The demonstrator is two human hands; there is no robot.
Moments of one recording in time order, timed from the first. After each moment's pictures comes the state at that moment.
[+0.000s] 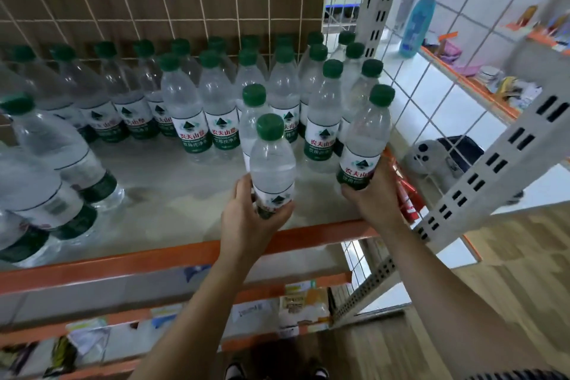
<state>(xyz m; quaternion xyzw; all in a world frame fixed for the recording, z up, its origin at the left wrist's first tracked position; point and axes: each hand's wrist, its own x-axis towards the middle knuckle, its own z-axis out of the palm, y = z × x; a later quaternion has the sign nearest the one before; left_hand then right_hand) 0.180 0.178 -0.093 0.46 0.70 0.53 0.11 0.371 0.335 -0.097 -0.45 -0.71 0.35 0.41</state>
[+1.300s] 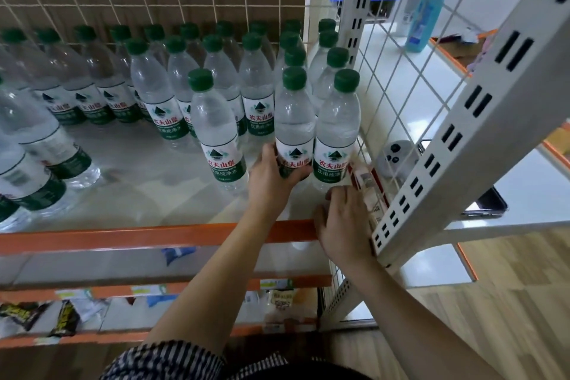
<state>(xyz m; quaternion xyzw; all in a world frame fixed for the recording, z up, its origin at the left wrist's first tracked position) 0.257 0.284 -0.091 0.43 0.76 0.49 0.08 0.409 0.303 -0.114 -0.45 -0.85 0.10 0.25</state>
